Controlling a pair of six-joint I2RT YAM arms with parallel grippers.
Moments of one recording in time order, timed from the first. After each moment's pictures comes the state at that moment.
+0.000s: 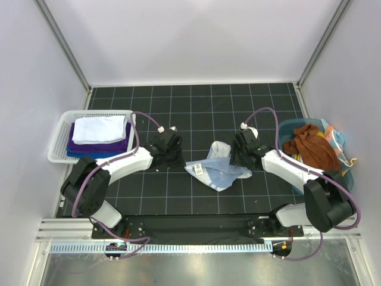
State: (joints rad) left arm -0.69 1.55 0.89 -0.29 0.01 -0.84; right arm 0.47 1.34 0.74 -0.41 0.17 0.56
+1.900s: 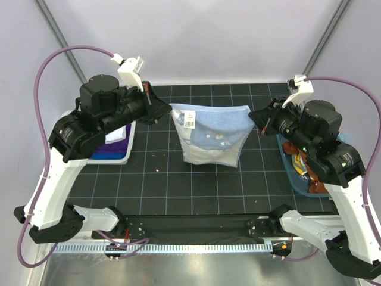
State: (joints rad) left arm -0.71 1.28 1.96 -0.96 0.04 -0.45; right arm 0.47 0.94 1.51 -0.77 -0.01 0.38
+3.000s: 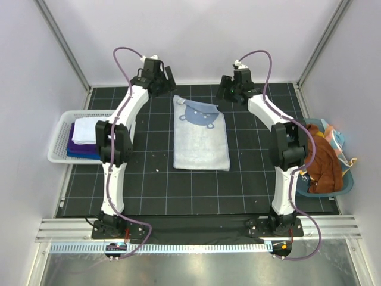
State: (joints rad) left arm -0.29 2.25 2.16 -0.57 0.01 -0.52; right arm 0.26 2.08 1.72 -0.23 -0.02 0.38
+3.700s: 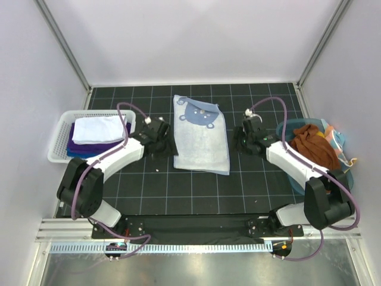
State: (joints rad) left arm -0.53 1.54 1.06 -0.48 -0.04 -0.72; right arm 0.36 1.38 0.91 -0.38 0.06 0.50
